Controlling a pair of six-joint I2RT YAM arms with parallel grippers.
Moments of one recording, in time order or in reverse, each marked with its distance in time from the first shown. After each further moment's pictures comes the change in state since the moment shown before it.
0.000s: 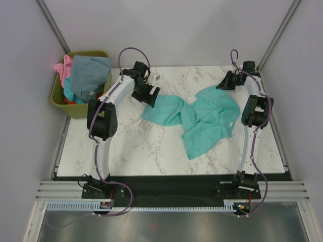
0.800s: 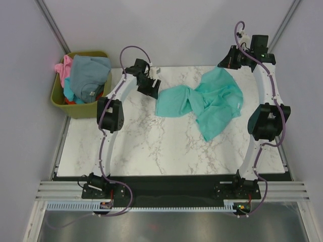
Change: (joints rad) left arm 0.050 0.307 0.354 0.085 0.092 -0.008; right arm 0.085 -0.592 -0.201 -0.045 0.043 -0.050
